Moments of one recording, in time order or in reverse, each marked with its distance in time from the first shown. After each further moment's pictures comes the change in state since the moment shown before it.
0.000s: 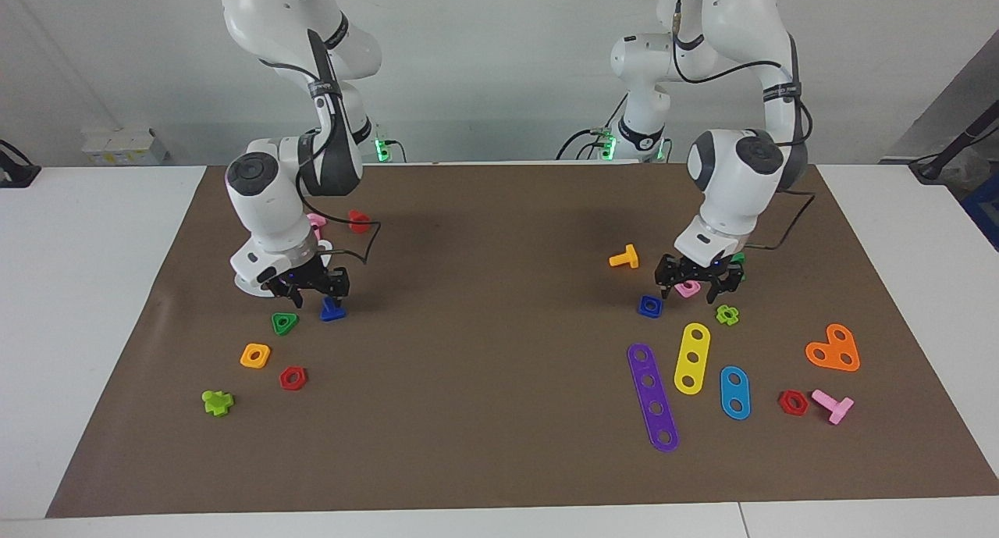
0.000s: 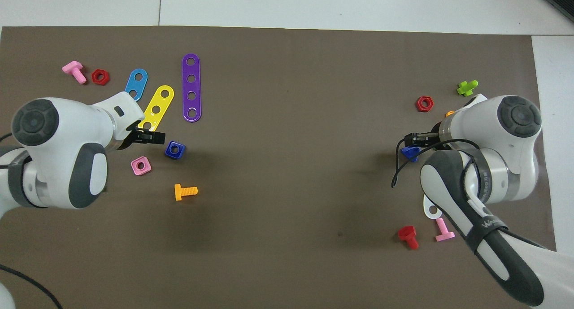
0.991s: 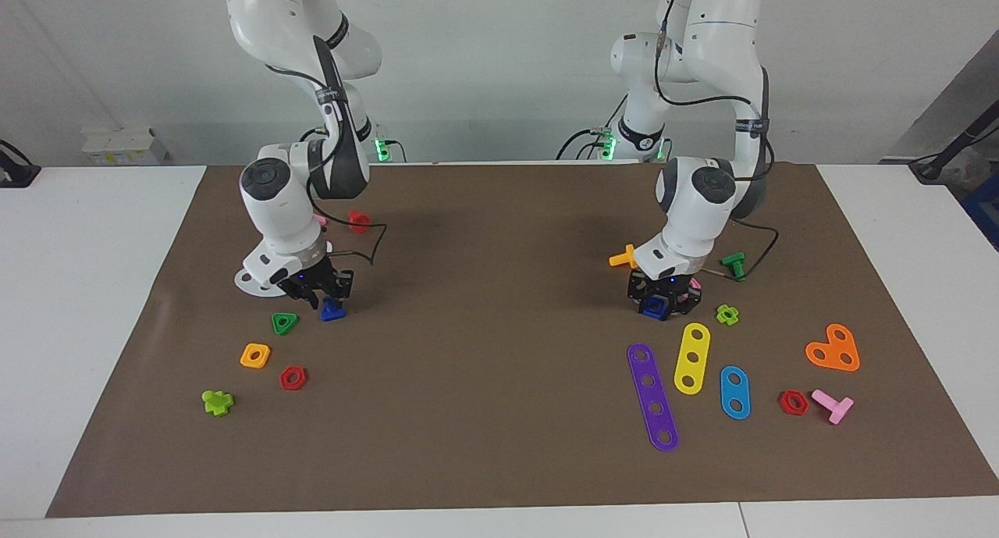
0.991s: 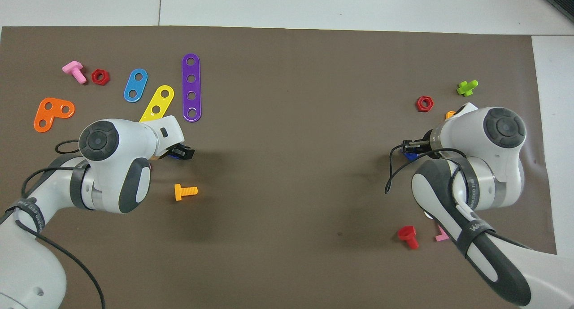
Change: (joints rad) left arm -0.058 0.095 0.001 0.000 0.000 0.079 0.186; right arm 0.008 0.003 0.000 -0.039 0.000 0.034 -0.001
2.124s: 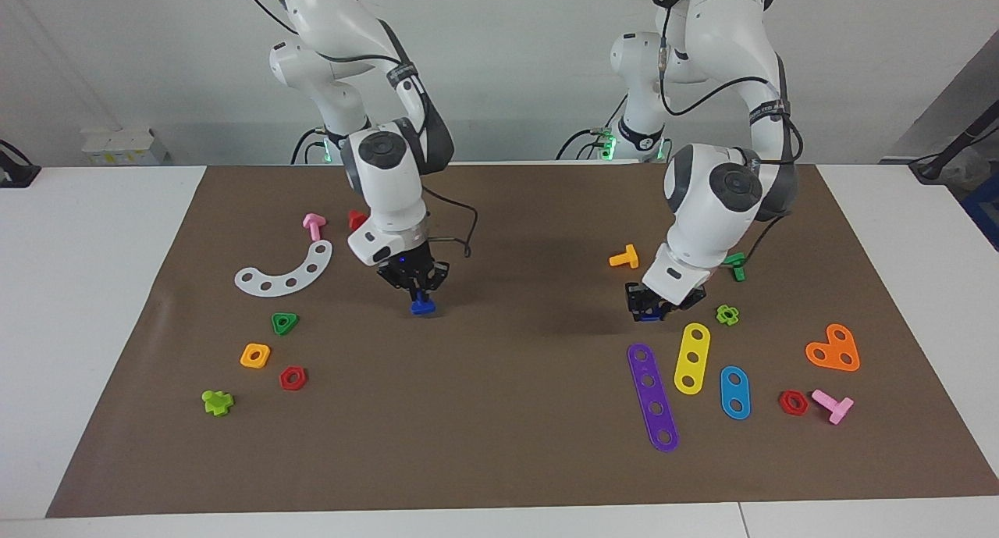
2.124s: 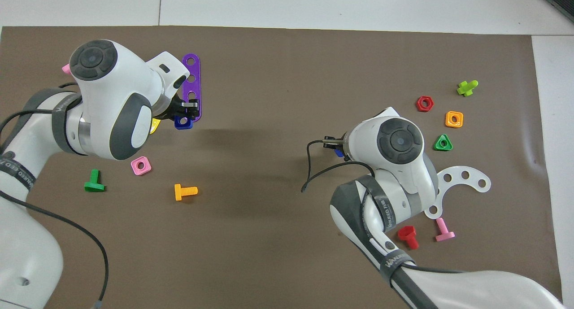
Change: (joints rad) left arm -0.064 0.120 -0.001 0.485 -0.035 -0.454 -0.514; right arm 0.342 0.068 0.013 0.163 0.003 0.019 0.507
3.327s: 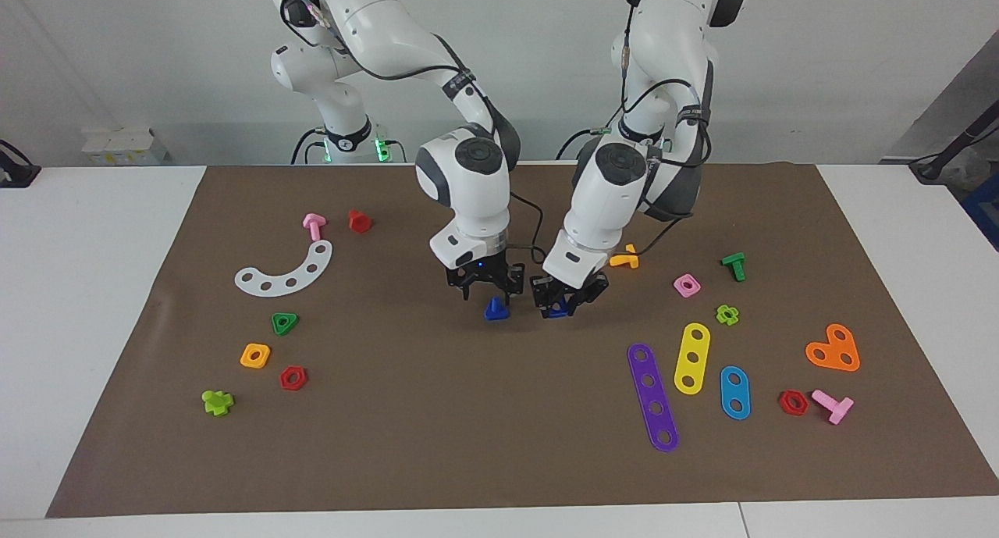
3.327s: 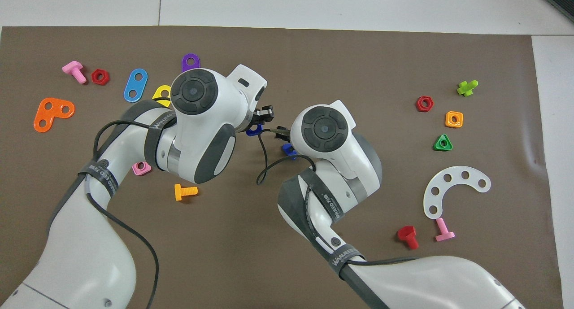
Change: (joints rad) left arm -0.247 0.052 -0.001 0.031 -0.038 0.146 -0.328; right arm 0.111 0.129 -0.013 0.267 -0.044 -0.169 0.205
